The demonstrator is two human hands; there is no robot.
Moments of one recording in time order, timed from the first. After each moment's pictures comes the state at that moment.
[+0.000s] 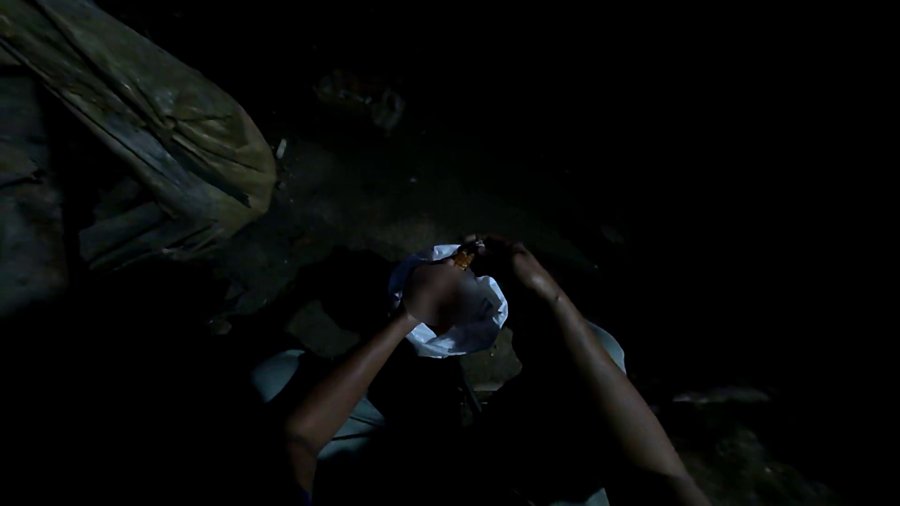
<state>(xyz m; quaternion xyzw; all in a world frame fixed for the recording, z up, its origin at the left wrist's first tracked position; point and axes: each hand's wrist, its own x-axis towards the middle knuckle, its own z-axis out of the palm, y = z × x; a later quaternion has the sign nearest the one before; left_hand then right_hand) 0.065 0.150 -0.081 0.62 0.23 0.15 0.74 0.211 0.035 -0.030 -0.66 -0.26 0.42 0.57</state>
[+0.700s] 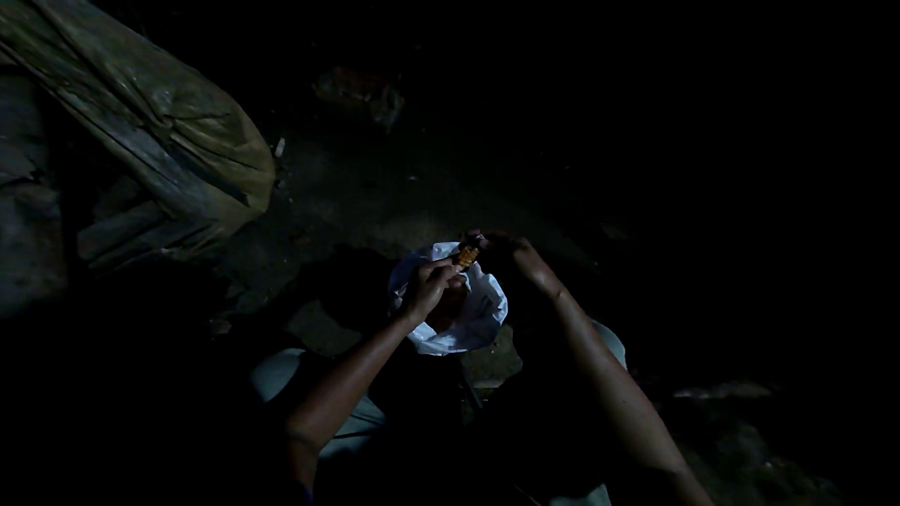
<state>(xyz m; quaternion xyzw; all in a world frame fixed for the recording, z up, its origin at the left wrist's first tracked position) 0.063 0.146 -0.078 0.62 0.21 0.14 0.74 0.212 0.035 -0.027 -0.67 -0.24 0.41 0.58</state>
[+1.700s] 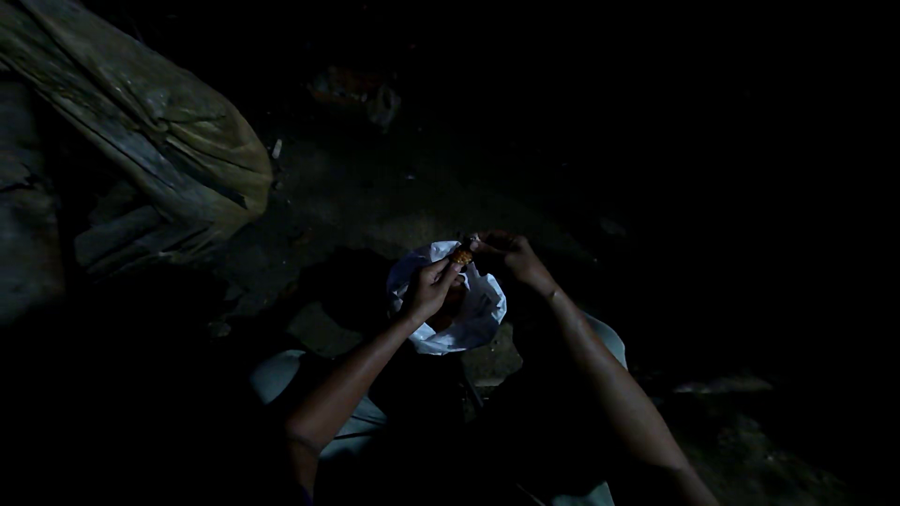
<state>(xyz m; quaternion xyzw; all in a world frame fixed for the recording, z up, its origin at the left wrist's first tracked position) 0.068 0.145 -0.086 0.71 0.18 0.16 0.67 0.210 0.035 -0.031 -0.68 -0.26 0.37 0.58</state>
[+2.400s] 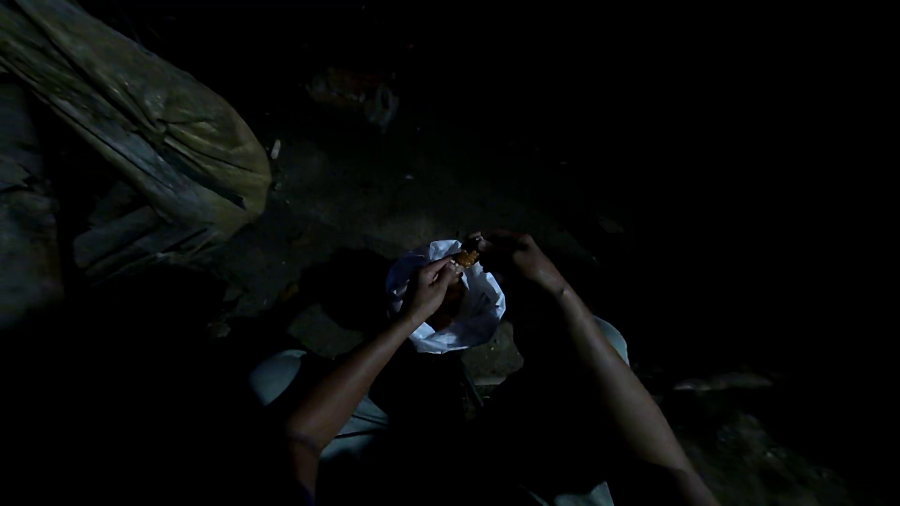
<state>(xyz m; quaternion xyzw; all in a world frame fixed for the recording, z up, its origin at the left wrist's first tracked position) 0.067 0.142 -0.090 0.70 0.19 0.16 0.67 0.216 0.025 -0.021 -0.70 -0.27 0.39 0.54</state>
